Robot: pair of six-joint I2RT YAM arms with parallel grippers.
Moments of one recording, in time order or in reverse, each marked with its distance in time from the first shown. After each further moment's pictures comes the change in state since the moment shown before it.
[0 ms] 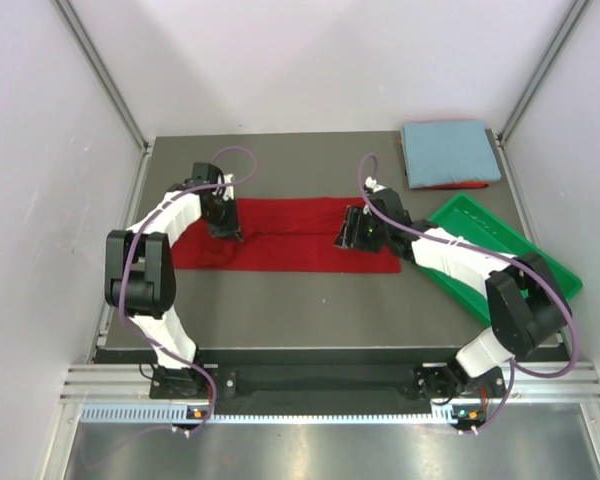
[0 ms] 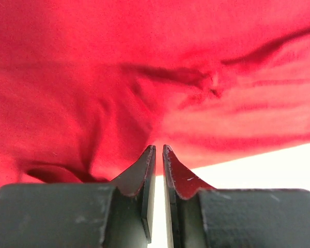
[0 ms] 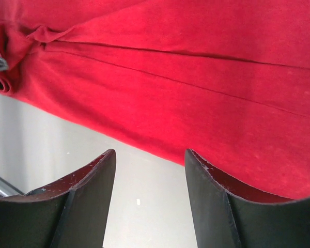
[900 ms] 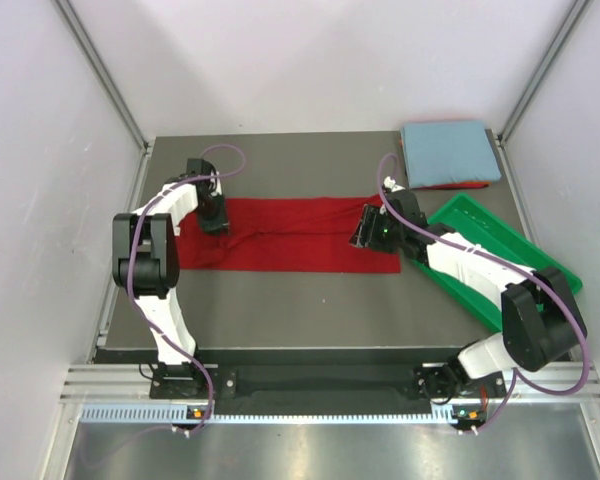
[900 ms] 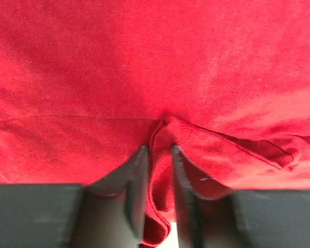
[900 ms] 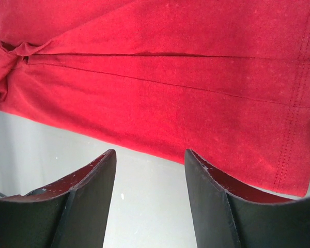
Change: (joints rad) left arm 0.067 0.166 0.110 0.007 -0.154 -0.017; right arm -0.065 -0.096 -0.053 -0.045 0.030 -0.001
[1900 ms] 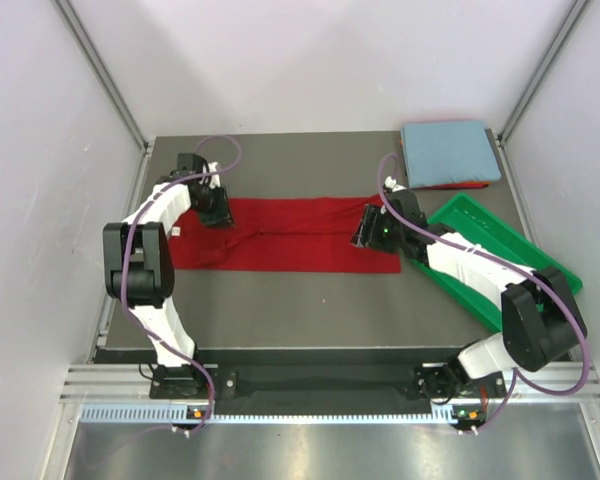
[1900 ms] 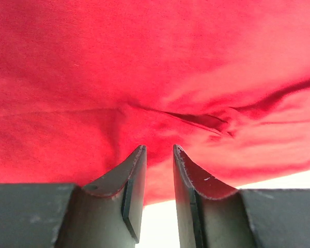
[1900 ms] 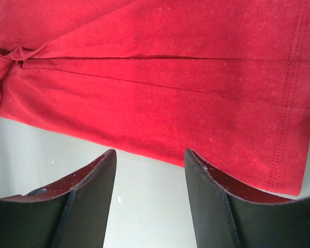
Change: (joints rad) left arm 0.021 -0.078 -0.011 0.020 0.183 0.021; right arm 0.000 0.000 0.000 -0.003 0.024 0.001
